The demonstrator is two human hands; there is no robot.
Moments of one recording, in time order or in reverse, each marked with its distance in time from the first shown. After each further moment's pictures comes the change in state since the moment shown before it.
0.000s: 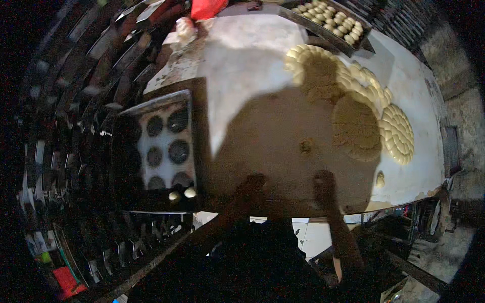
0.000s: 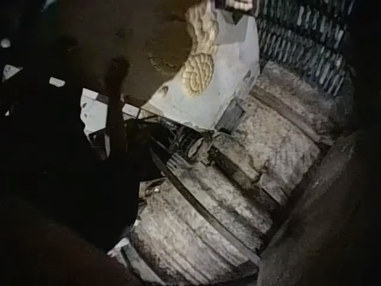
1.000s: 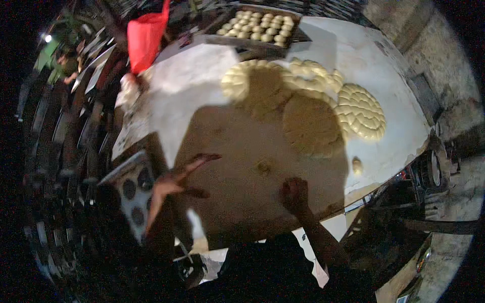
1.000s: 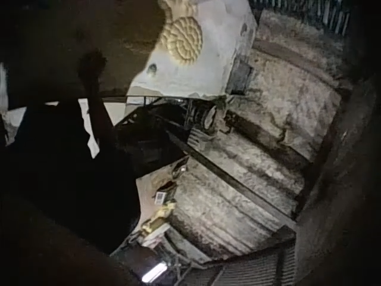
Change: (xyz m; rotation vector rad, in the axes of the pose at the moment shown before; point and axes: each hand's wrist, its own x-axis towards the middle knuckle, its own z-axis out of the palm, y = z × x) left_hand 0.186 -0.036 -0.198 -0.457 -0.527 0.382; right_hand 0.038 -0.038 -0.028 0.065 0.013 0.513
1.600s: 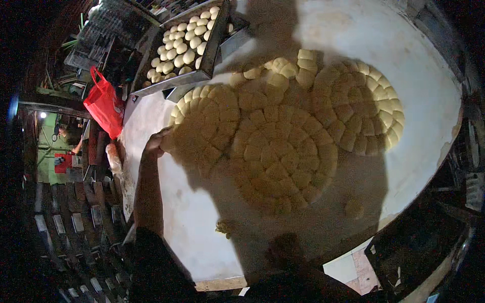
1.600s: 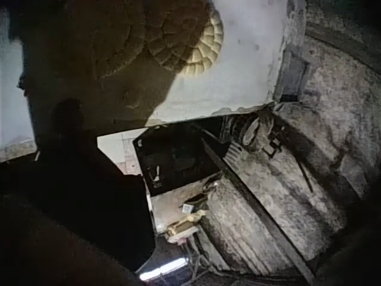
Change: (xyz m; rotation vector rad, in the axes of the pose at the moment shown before) left_hand 0.227 -0.282 -0.161 -0.807 0.486 -0.448; right_hand -0.017 0.083 -0.017 0.290 -0.163 -0.139
